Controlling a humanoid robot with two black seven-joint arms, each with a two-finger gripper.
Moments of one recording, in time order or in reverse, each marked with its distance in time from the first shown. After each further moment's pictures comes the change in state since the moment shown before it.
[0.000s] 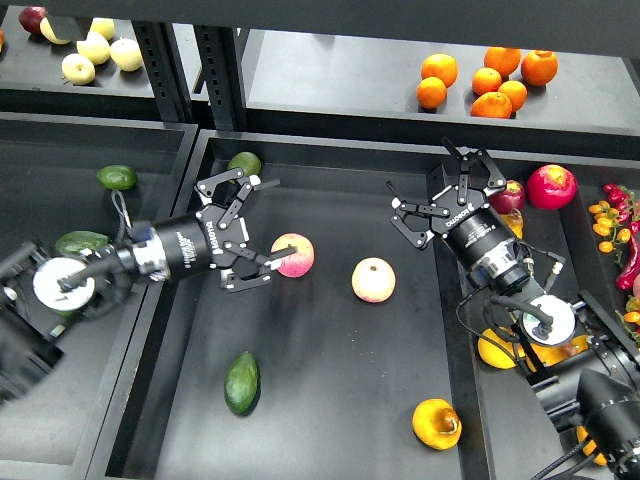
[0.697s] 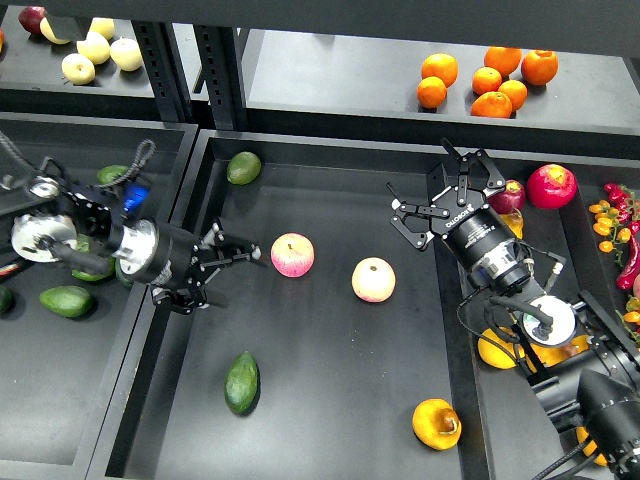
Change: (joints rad) left arm -0.438 0.188 0.669 -0.146 0.343 0.000 0.000; right arm 0.000 0.000 0.000 -0.003 -0.008 0.000 -0.001
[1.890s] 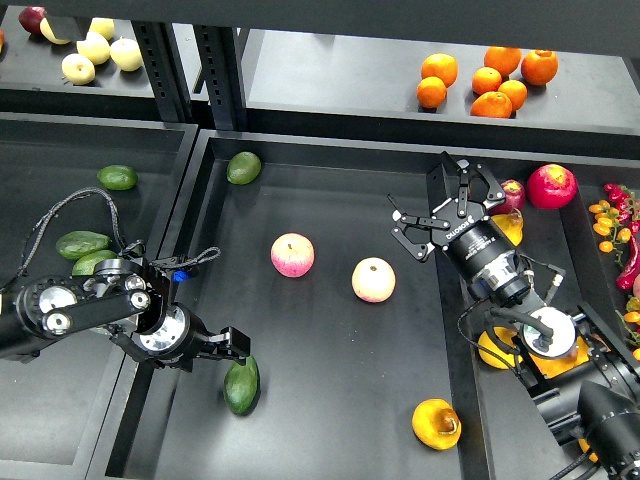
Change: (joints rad) left arm 0.129 -0.271 0.150 0.307 0.475 0.000 0.000; right arm -0.042 0.000 -0.002 0.013 0.000 0.000 0.000
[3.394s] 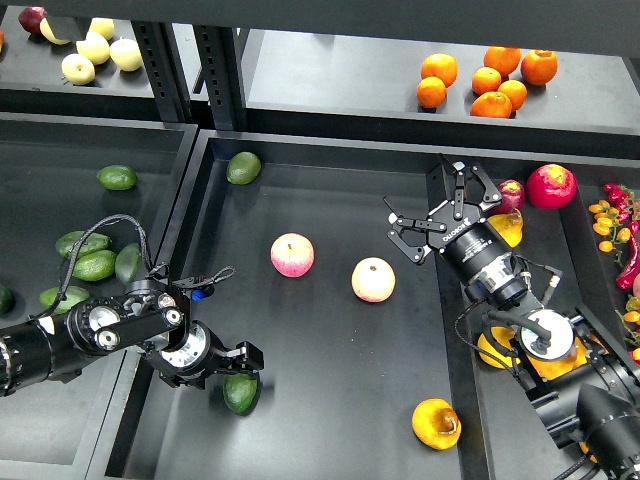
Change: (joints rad) left arm 0.072 -0.161 -0.013 0.203 0.000 0.000 0.000; right arm -0.007 0.000 -0.011 0.021 0.000 0.000 0.000
